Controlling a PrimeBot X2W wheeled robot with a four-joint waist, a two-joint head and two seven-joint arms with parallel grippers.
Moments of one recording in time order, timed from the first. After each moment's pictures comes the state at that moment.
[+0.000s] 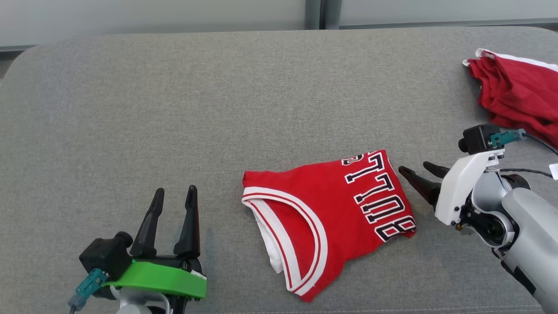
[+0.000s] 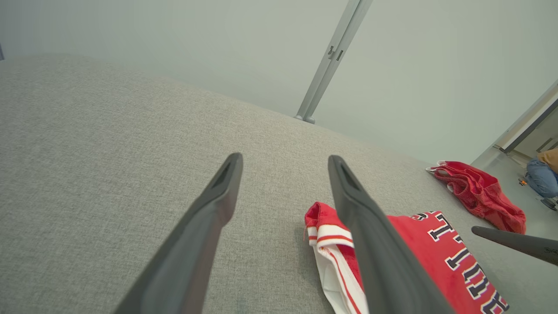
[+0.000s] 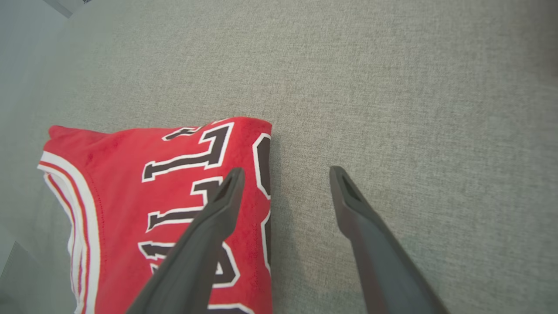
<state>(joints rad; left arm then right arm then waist) 0.02 0.06 -0.29 -0.02 -0.58 0.05 -0.25 -0.45 -0.49 0.70 0.37 0.94 0.03 0.27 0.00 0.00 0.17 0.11</state>
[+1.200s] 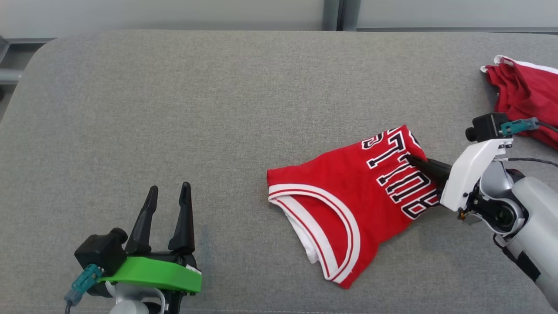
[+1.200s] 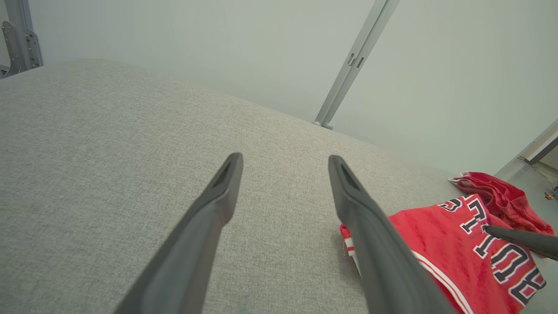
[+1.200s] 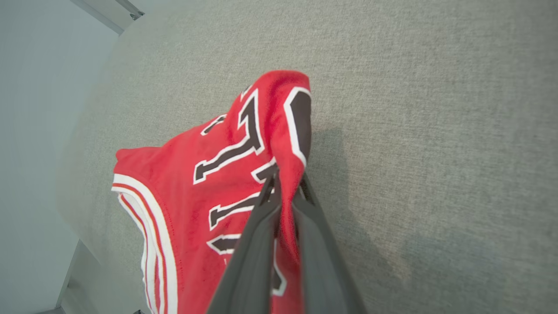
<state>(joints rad) -0.01 0.06 -0.27 0.02 -0.57 0.05 -0.25 -0.48 -0.48 0.66 0.43 1.06 0.11 0.31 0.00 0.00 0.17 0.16</state>
